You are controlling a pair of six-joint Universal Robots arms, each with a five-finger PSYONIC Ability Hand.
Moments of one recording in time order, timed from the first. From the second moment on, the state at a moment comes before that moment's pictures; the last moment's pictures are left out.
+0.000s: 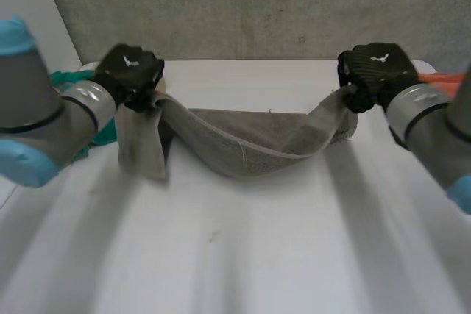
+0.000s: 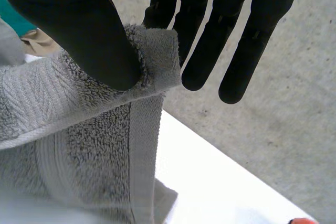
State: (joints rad) left arm 4.41 -2.08 -1.18 3.13 -1.34 3.69; right arm 1.93 -1.24 1.34 -0.01 1.47 2.90; left_hand 1.15 1.20 1.19 1.19 0.99; right_hand 1.13 1.18 1.19 1.20 0.99
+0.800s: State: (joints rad) left arm 4.20 -2.21 -1.29 3.20 -1.68 3.41; right arm 1.99 -1.10 1.29 -0.14 1.66 2.99; left_hand 0.28 0.27 0.28 0.27 0.09; right_hand 1.13 1.18 1.19 1.20 0.99
